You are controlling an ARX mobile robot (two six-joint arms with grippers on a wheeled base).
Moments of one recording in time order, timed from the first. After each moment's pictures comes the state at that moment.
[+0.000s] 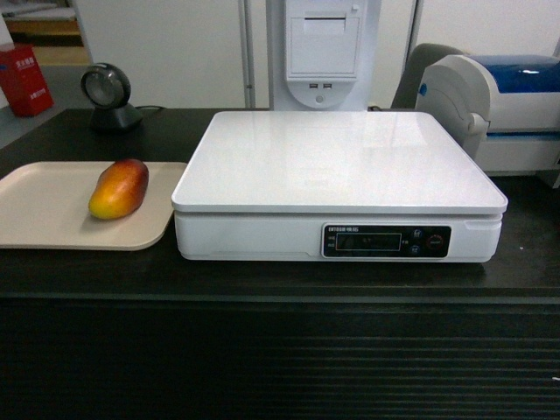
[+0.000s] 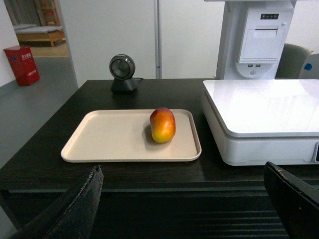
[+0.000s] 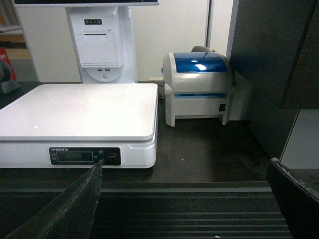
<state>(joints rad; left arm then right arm) 0.00 0.01 0.01 0.00 0.00 -0.01 0.00 0.01 0.01 0.00 0.00 0.00</state>
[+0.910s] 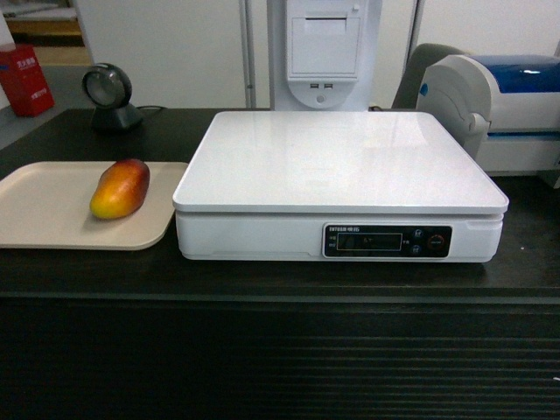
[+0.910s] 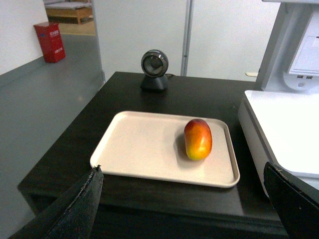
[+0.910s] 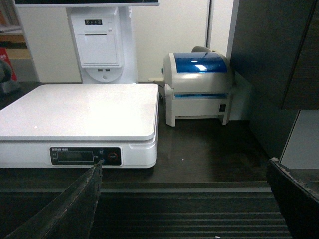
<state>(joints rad) 0.21 0.74 0.23 0.44 0.10 -0.05 0.00 0.01 0.01 0.00 0.00 0.00</state>
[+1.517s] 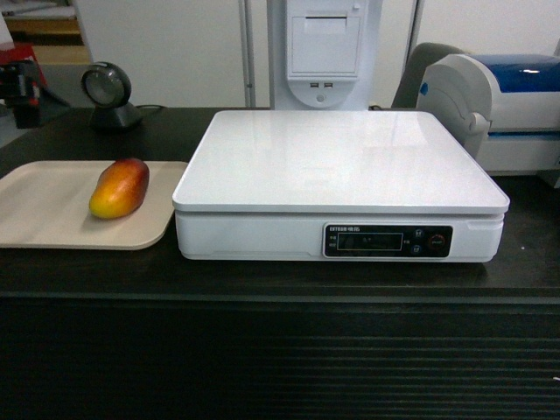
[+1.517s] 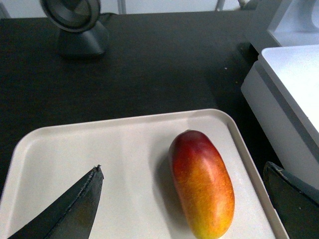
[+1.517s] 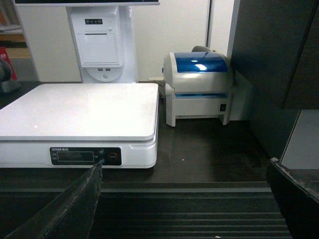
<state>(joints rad) 0.19 1.98 1.27 0.28 0.36 0.10 0.00 0.01 0.01 0.00 0.00 0.00</state>
